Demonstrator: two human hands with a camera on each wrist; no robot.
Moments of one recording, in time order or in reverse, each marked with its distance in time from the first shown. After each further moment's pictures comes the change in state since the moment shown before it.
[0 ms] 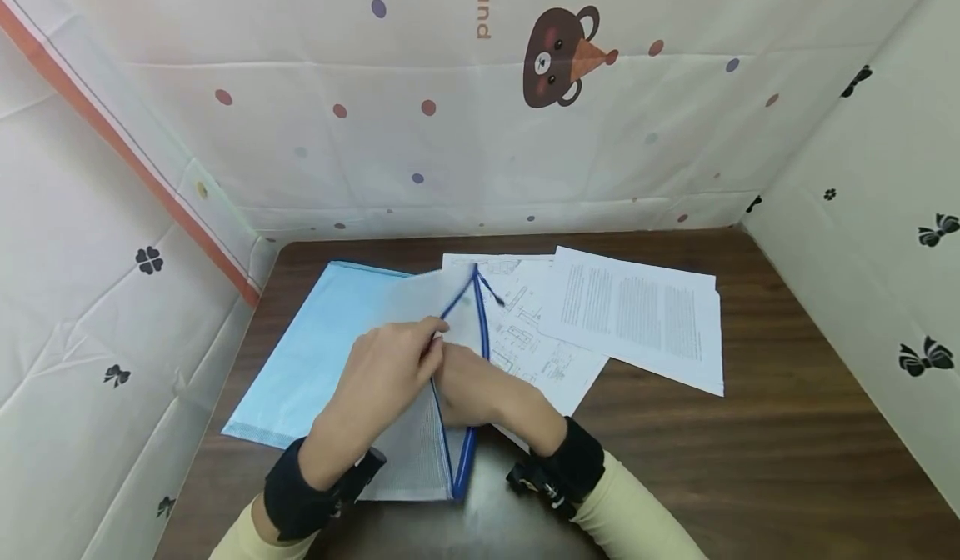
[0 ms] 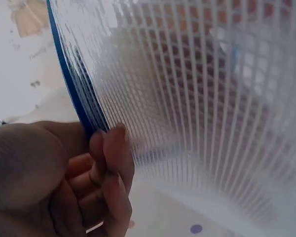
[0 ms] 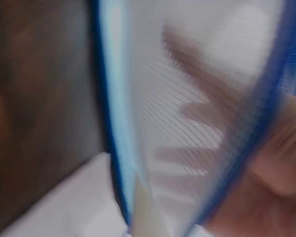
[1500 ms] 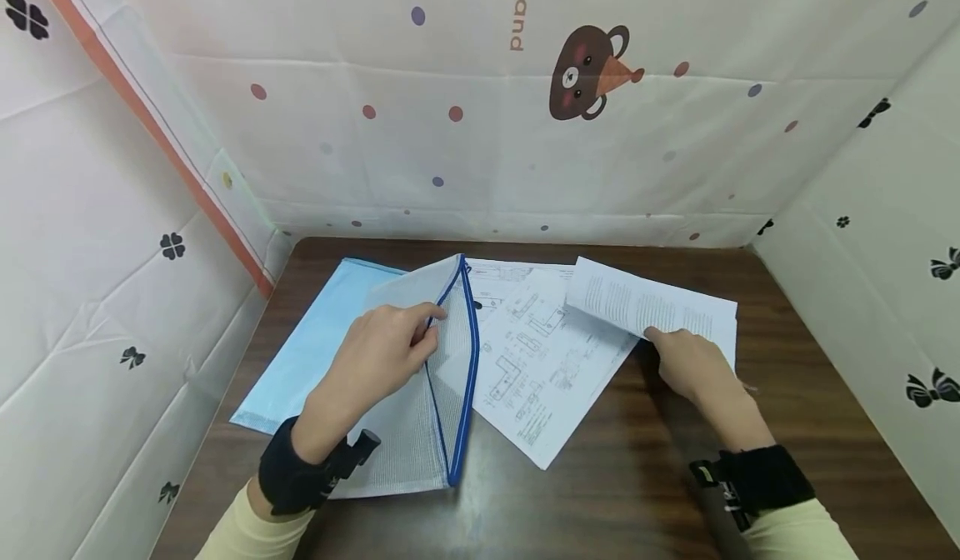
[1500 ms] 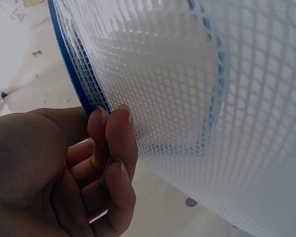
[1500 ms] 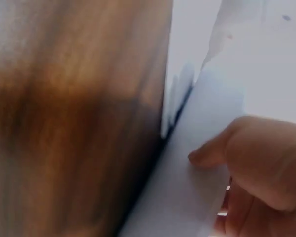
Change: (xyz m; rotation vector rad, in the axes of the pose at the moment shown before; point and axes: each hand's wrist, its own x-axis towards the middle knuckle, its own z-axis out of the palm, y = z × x) left_hand 0.003 -0.030 -0.017 -0.048 0.001 -0.033; right_hand -0.173 0.159 -0.080 -0.474 0.032 0.610
